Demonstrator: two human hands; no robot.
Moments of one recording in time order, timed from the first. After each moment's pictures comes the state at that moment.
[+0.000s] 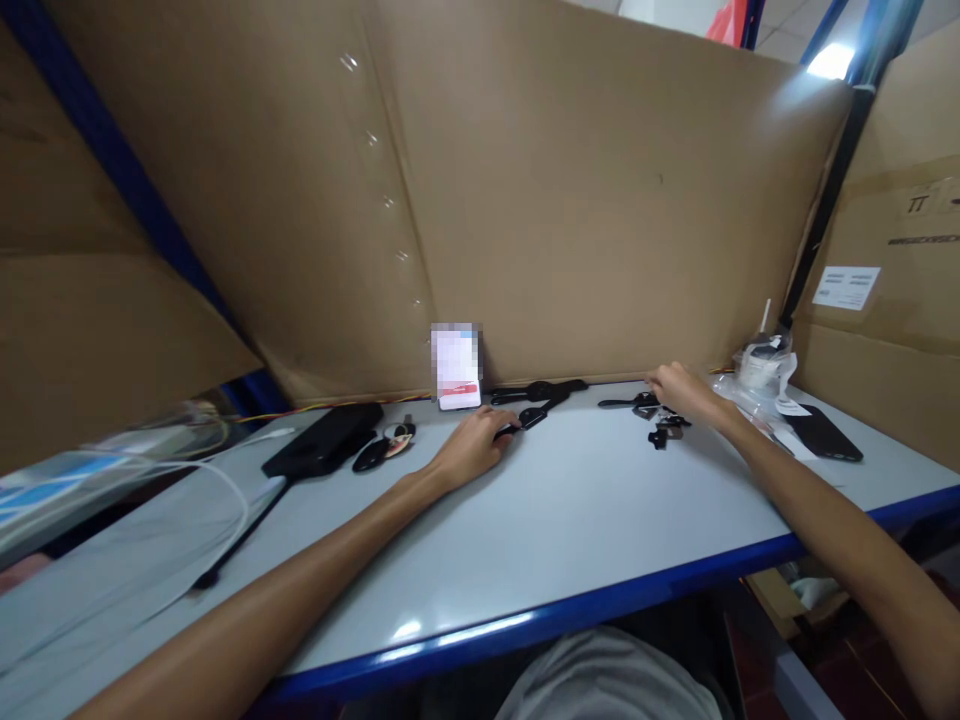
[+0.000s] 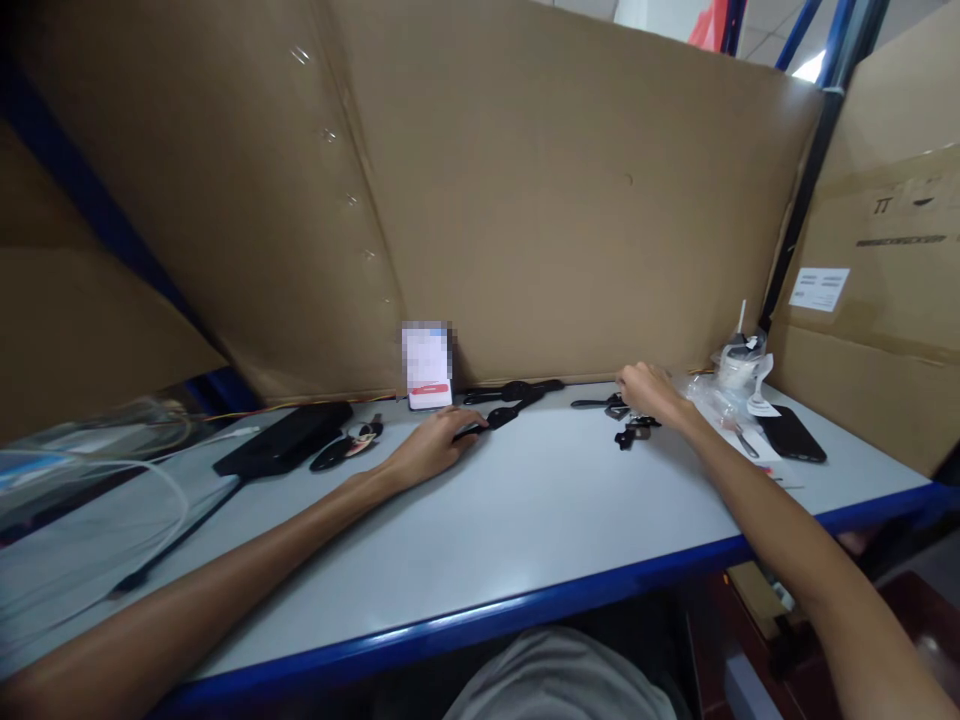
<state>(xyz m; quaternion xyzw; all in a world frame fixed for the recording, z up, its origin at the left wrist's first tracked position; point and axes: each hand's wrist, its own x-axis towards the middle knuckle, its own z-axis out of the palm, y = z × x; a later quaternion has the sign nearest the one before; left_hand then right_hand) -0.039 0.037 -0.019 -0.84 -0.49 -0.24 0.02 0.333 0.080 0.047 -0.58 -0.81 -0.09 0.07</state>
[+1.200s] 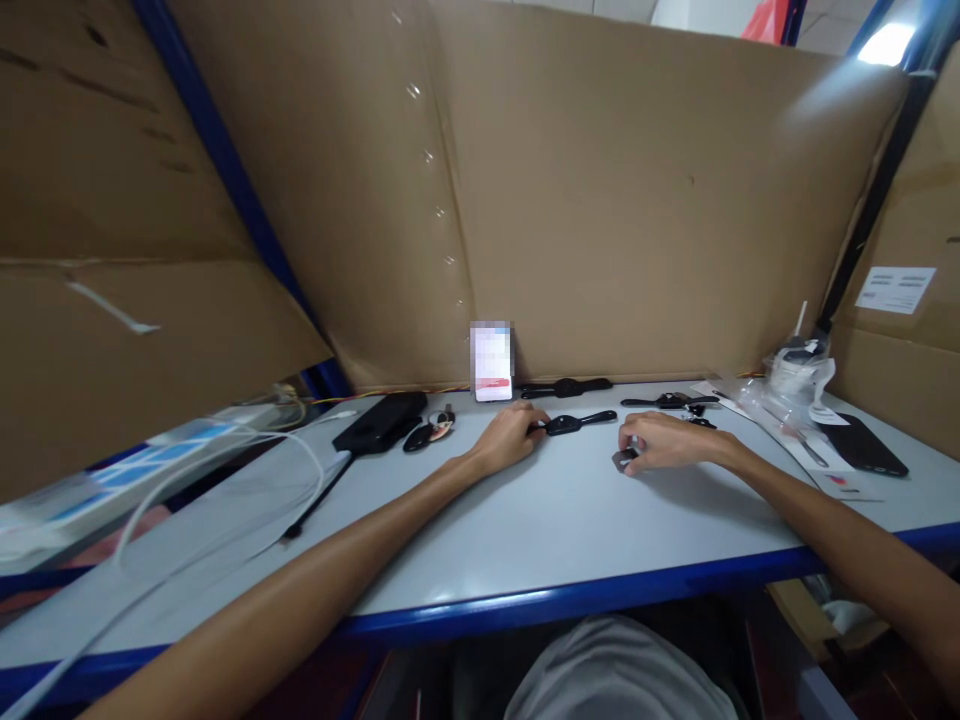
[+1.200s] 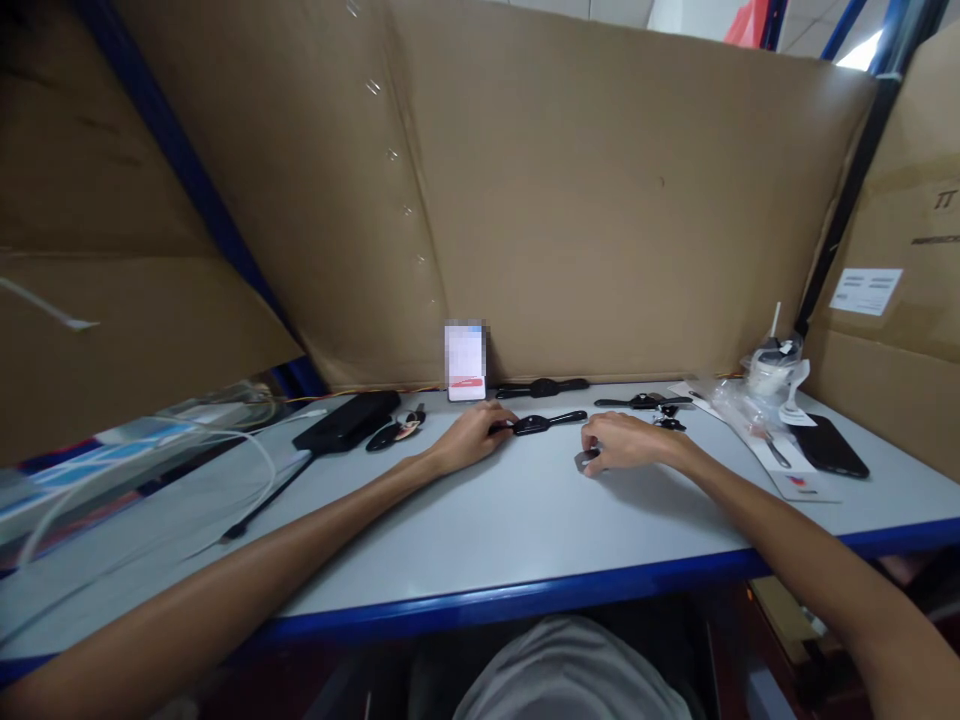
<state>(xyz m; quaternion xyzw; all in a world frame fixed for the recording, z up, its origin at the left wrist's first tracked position) -0.027 0.028 -0.013 -0.83 -0.52 -0.20 0.03 0.271 0.016 0.038 -0.34 -0.93 0.09 0.04</state>
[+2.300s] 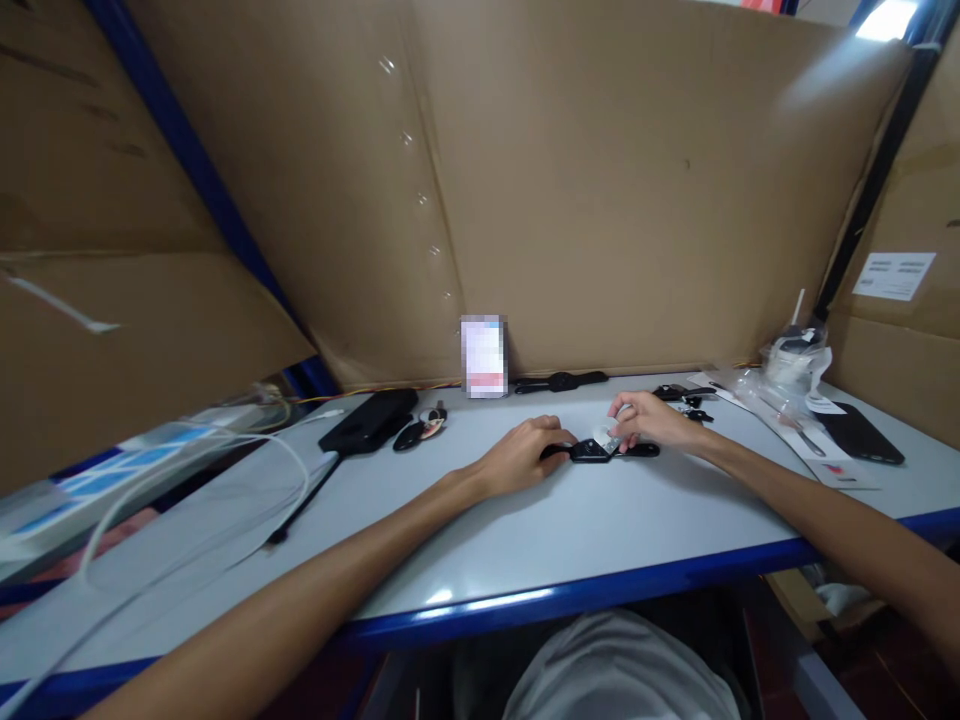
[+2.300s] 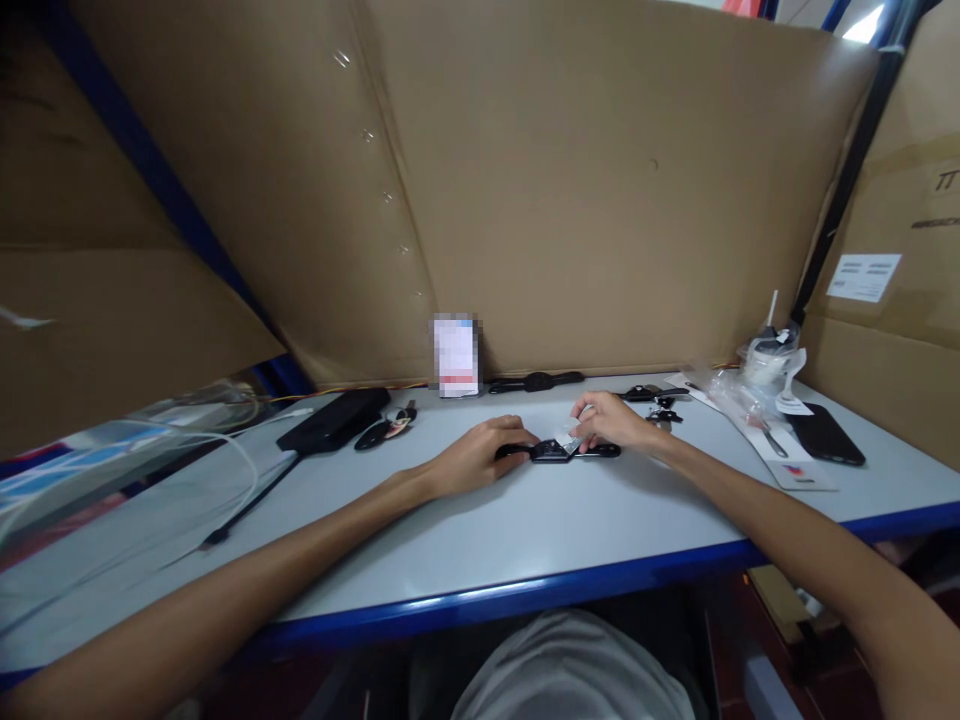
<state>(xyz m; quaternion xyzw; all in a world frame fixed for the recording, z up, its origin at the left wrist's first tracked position) 0.005 -0.015 -0.001 -0.90 -0.39 -0.18 -0.04 0.256 0.029 0.018 -0.39 -0.71 0.53 0.27</state>
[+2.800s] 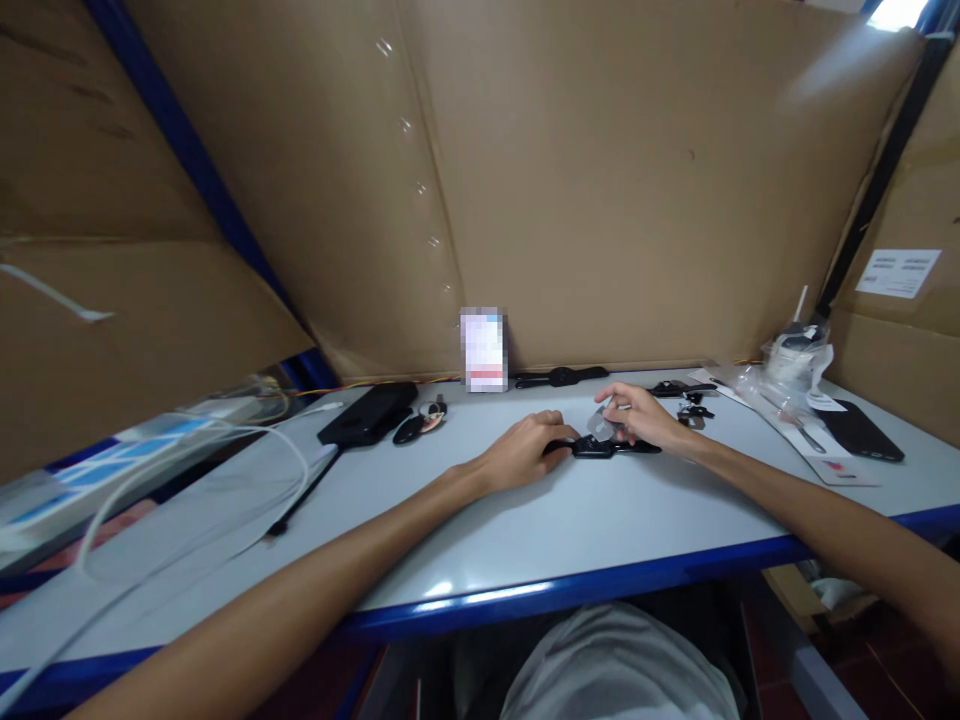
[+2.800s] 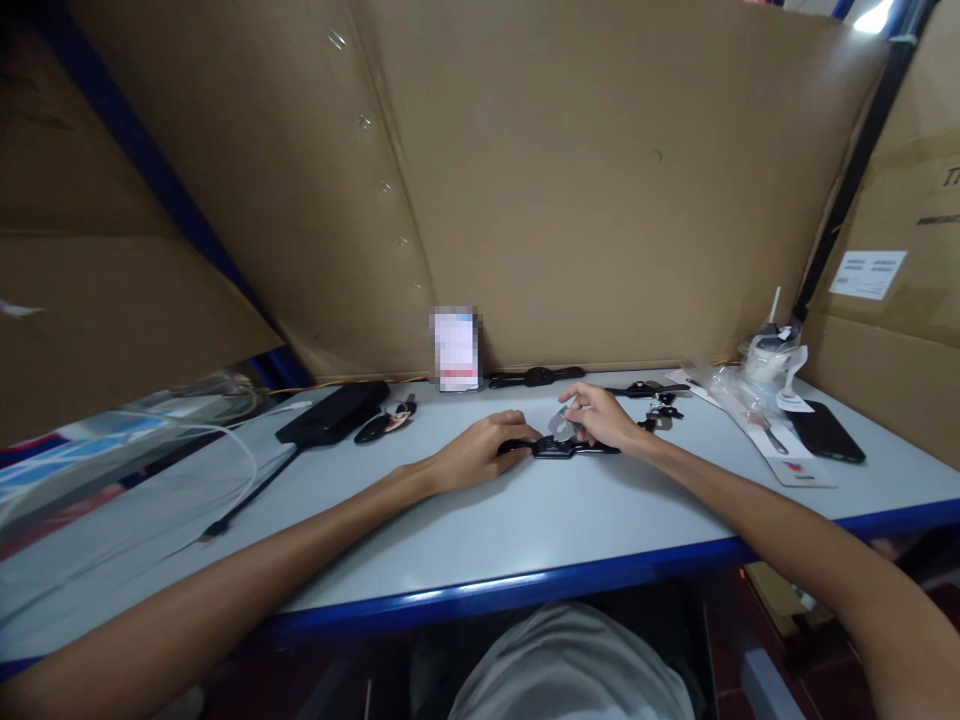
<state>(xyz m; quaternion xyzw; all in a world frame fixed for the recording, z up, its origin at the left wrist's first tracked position) 0.007 -0.015 -0.003 -0.91 -0.38 -0.19 -0.03 0.239 0.032 0.008 -0.40 -0.73 0.45 0.34</state>
